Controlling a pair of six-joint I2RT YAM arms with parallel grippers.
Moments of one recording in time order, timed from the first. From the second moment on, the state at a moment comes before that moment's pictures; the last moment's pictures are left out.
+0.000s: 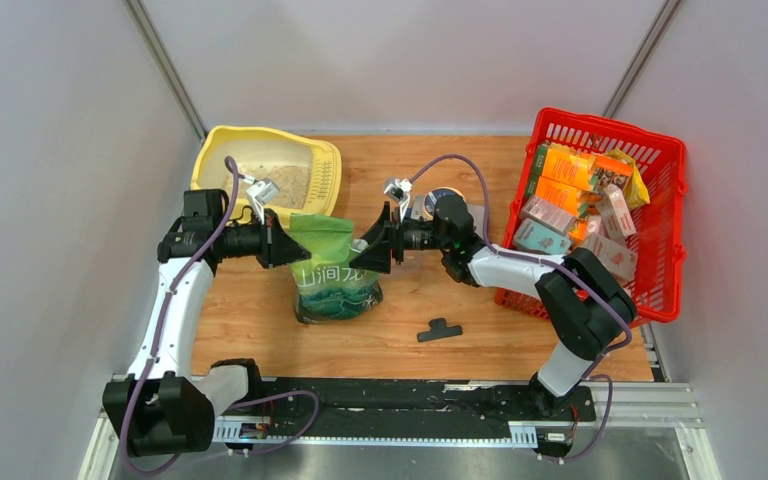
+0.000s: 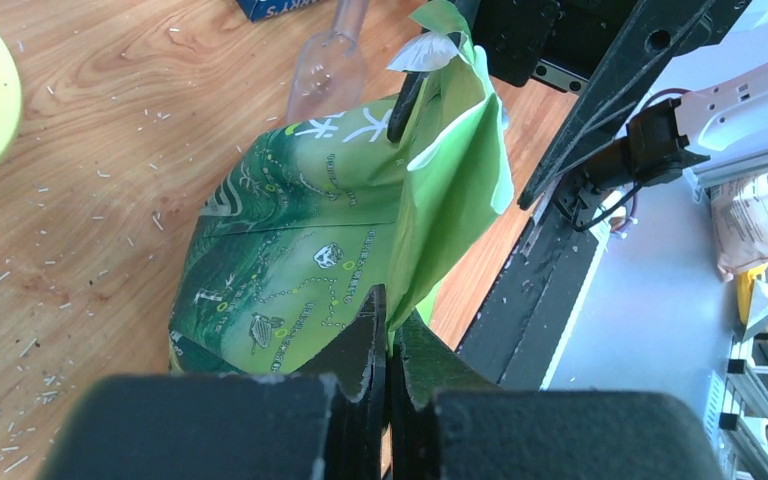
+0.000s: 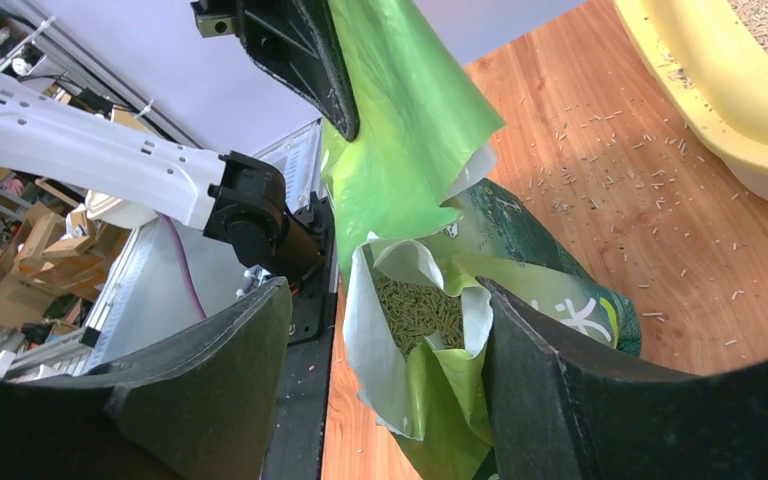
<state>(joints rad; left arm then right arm) 0.09 1.08 0.97 -0.79 1.09 0.23 0.69 1.68 0.89 0.84 -0.91 0.57</state>
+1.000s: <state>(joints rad) 0.11 1.09 0.97 -0.79 1.10 0.23 0.70 1.76 0.92 0.89 -0.86 0.73</state>
